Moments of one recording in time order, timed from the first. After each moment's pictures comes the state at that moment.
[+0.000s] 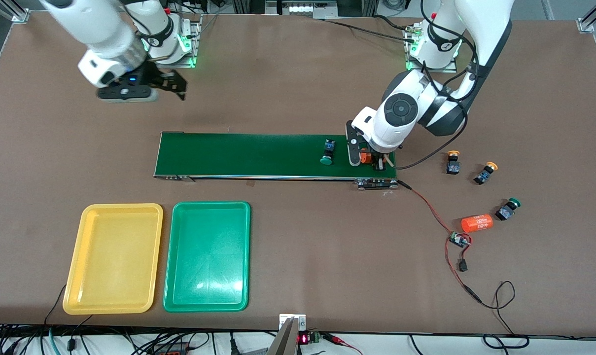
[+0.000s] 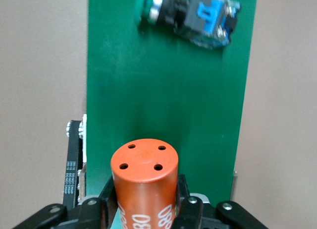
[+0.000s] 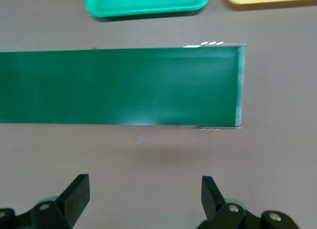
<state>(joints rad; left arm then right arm) -0.12 0.37 -0.42 -2.02 0.16 2.24 0.87 0.34 -0.28 0.11 -2.28 0.12 2.00 0.42</state>
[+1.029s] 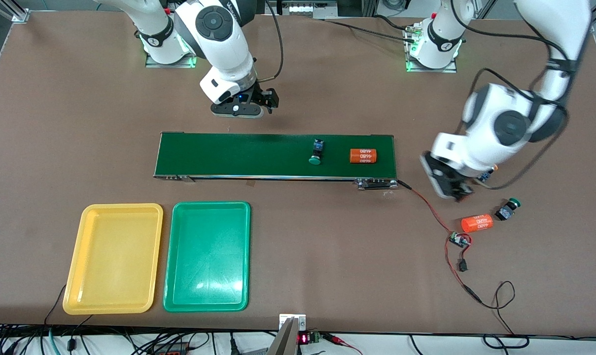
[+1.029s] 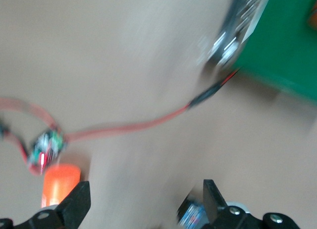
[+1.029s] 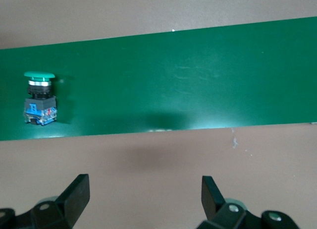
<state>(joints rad) 0.24 0.32 -0.33 -2.03 0.16 2.31 0.92 0.60 0.11 0.15 -2.04 0.08 2.16 0.81</state>
